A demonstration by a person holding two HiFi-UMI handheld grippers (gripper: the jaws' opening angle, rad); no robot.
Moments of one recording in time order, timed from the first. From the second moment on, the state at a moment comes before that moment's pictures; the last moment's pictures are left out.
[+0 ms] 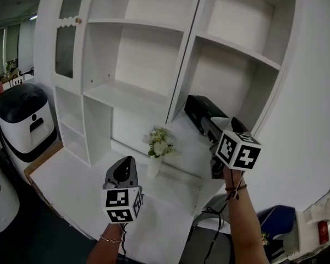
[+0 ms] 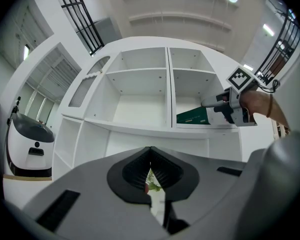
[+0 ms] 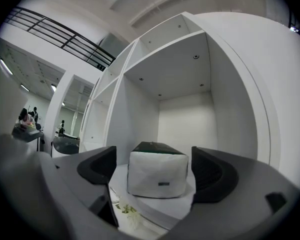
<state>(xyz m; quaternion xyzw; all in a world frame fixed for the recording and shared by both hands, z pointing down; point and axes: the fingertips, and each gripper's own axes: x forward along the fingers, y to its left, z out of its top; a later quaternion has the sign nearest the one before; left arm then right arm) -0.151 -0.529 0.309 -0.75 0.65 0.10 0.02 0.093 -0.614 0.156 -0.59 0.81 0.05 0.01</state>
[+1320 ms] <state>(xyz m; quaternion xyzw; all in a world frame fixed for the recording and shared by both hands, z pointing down) -0.143 -0.524 0.318 -0.75 0.66 0.09 0.01 0.091 -0.655 0.174 -0.60 0.79 -0.01 -0.11</state>
